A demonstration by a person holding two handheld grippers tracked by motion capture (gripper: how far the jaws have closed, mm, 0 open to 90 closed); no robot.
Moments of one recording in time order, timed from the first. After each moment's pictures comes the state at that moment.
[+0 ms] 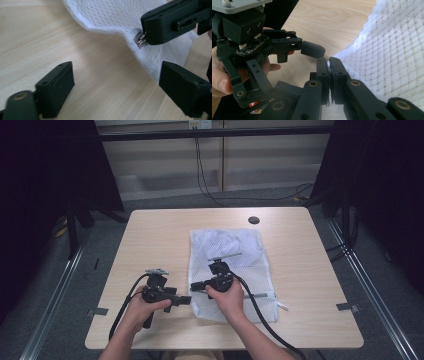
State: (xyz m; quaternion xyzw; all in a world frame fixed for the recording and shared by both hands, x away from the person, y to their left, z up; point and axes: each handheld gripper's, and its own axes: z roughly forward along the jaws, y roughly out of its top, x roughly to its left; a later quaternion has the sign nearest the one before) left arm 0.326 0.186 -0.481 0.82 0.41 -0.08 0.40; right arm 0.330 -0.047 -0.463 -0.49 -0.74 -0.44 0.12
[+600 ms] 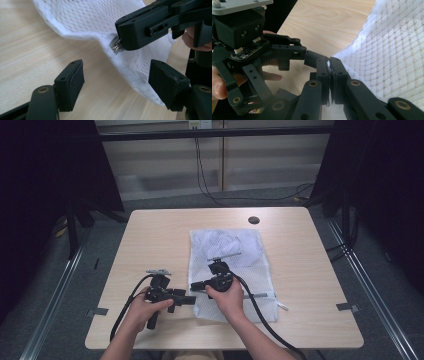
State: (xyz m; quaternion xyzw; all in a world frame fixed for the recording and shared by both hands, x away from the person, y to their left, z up) left arm 0.325 0.177 -0.484 0.80 0.40 -0.12 0.43; right arm 0.331 -0.046 -0.463 -0.49 -0.74 -0.44 0.12
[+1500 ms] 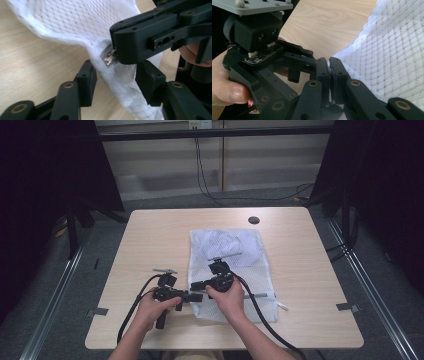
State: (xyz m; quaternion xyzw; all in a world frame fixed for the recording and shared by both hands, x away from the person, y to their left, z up) left arm 0.329 0.160 -0.493 0.78 0.41 -0.17 0.44; right arm 0.329 -0.047 -0.461 -0.49 -0.74 -0.45 0.12
